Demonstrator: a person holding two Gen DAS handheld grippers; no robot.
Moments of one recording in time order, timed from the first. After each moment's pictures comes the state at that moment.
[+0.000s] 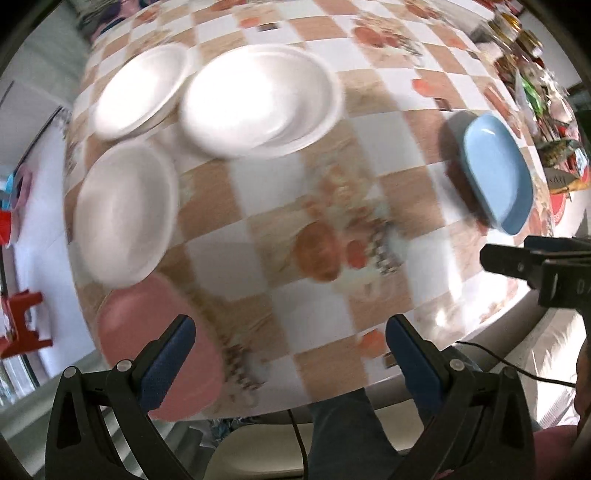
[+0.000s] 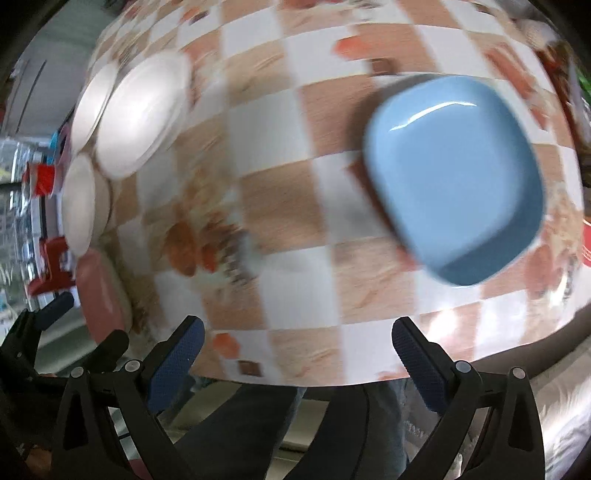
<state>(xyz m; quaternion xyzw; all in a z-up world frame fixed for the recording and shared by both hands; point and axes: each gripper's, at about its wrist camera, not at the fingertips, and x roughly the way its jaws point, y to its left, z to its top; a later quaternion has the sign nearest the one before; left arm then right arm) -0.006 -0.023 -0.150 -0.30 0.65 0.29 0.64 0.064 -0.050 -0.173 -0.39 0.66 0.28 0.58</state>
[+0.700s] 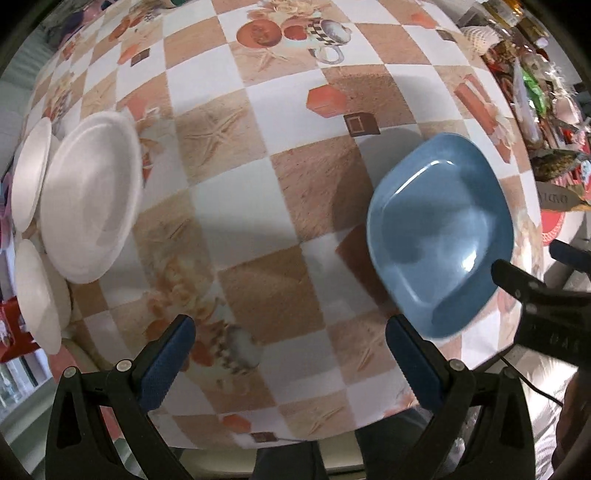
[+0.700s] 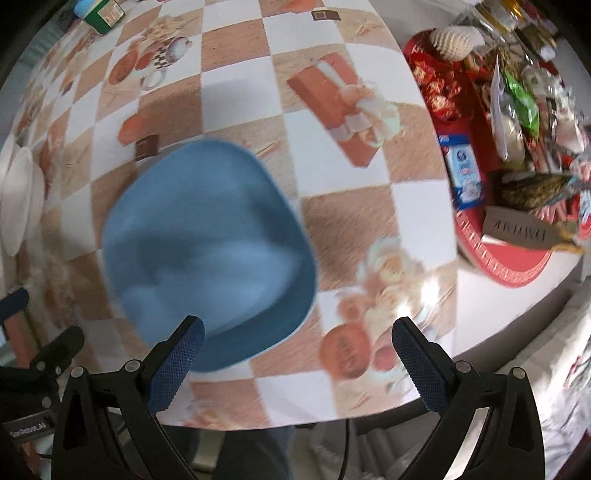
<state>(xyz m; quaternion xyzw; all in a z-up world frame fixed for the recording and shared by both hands) 0.148 -0.044 -0.186 -0.32 0.68 0.29 0.60 0.219 -0.082 -0.128 -0.47 0.58 0.21 0.63</state>
